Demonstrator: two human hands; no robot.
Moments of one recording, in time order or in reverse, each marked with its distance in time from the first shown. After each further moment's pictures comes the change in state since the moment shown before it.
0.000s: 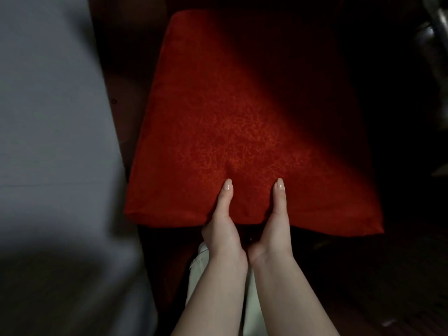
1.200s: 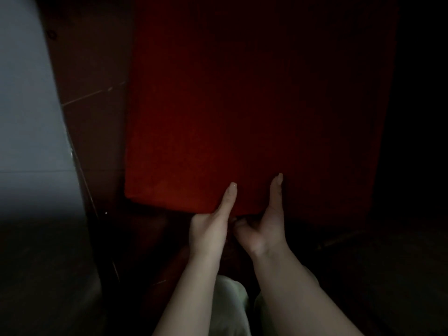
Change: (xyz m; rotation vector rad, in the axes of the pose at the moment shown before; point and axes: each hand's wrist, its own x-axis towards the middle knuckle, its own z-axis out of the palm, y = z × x) left_hand 0.303 -0.065 -0.069 0.599 -0.075 0.189; right_hand 0.305 0.118 -0.061 0.261 -0.156 0.137
